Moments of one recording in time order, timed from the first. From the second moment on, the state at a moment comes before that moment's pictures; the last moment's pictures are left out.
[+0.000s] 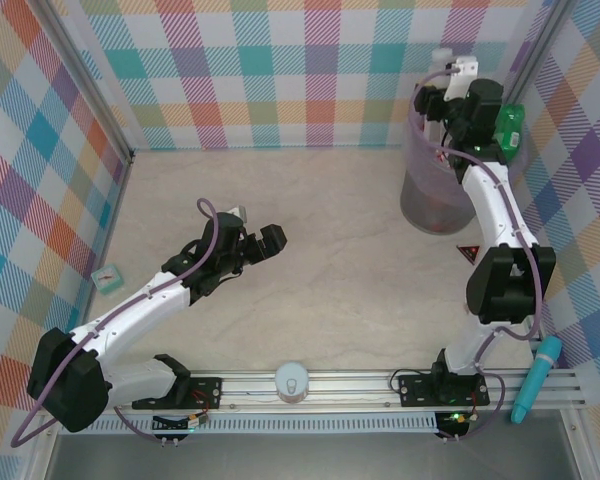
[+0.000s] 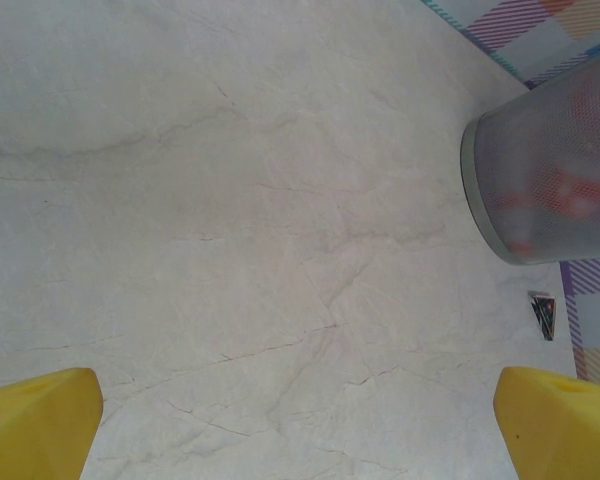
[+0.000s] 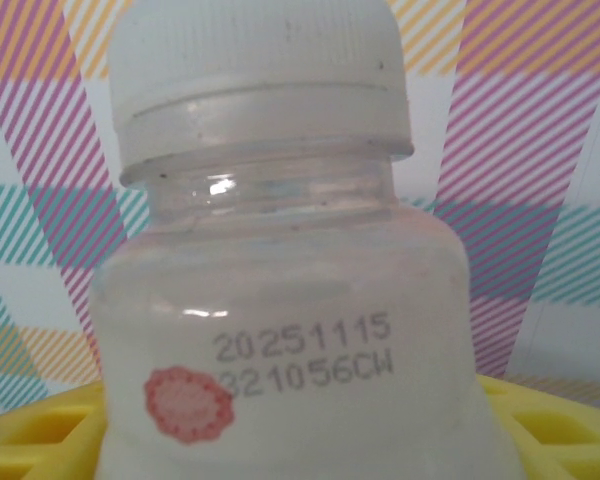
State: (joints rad) left arm -0.57 1.17 0.81 -0.27 0.01 -0.84; right arm 0.00 1.76 1.68 0.01 -0.17 0.00
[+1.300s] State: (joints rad) left arm -0.57 1.19 0.80 -0.24 0.03 -0.84; right arm -0.01 1.69 2.00 -0.44 -0.16 0.10
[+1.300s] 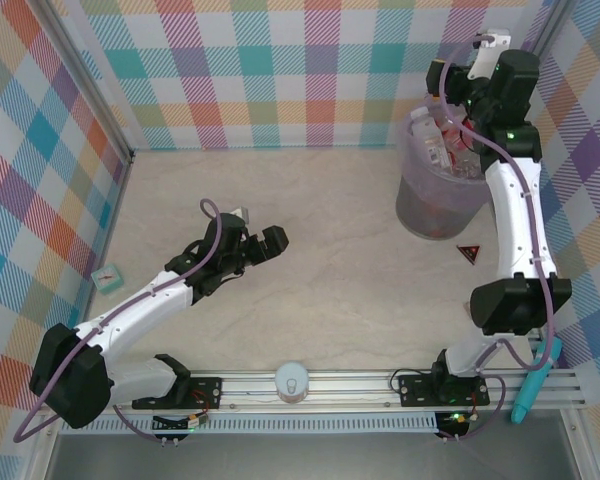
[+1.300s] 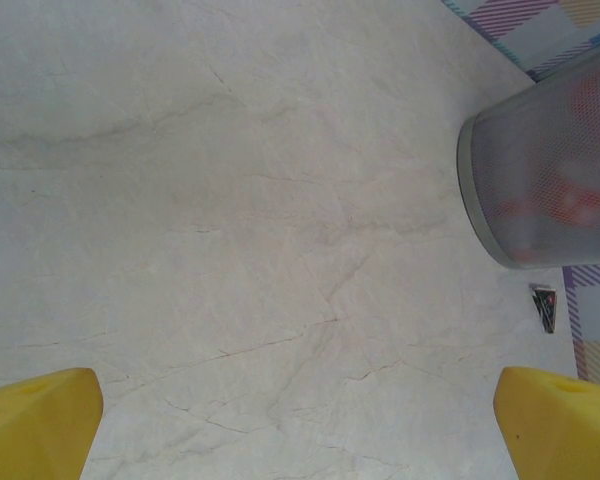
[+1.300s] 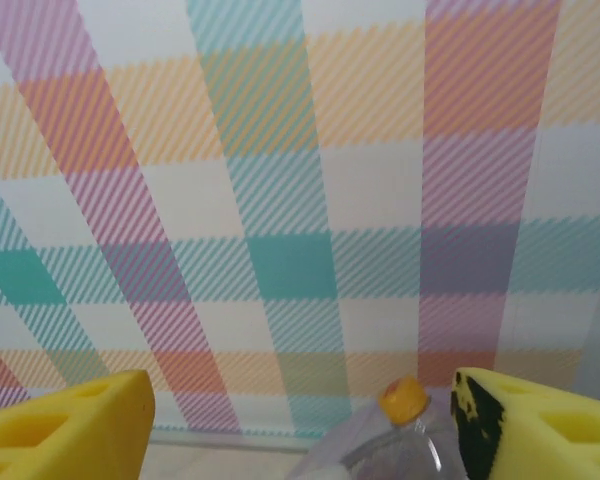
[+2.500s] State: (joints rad) left arm -0.43 0.81 0.58 -0.40 -0.79 -0.36; right arm 0.37 0.96 0.78 -0.50 -0.03 0.09
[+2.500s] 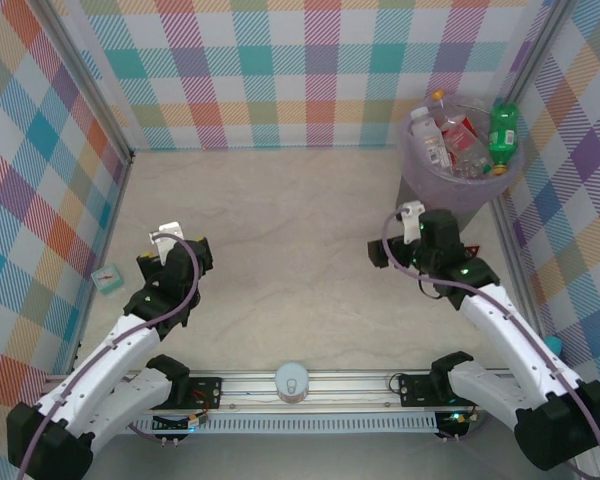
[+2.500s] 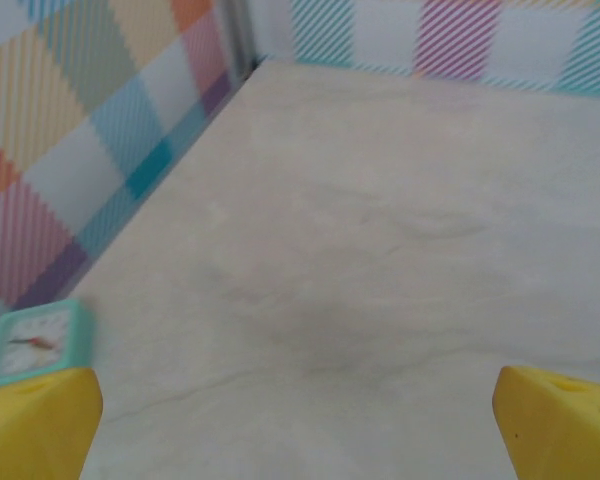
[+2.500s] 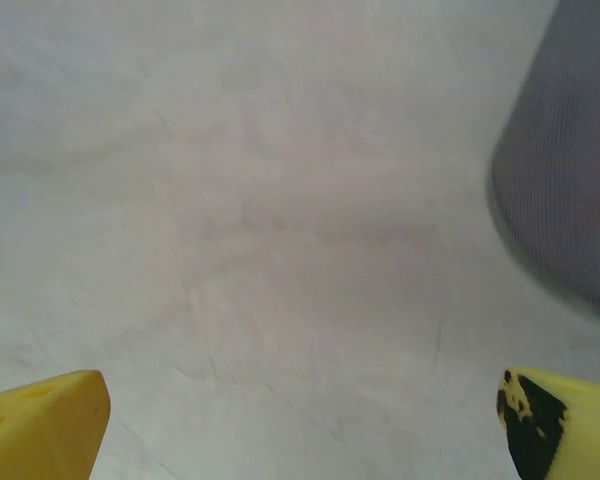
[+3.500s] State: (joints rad) left arm -0.10 1.41 0.42 0.51 -0.35 -0.15; right arm 0.23 1.44 0.42 0.55 0.22 -0.09
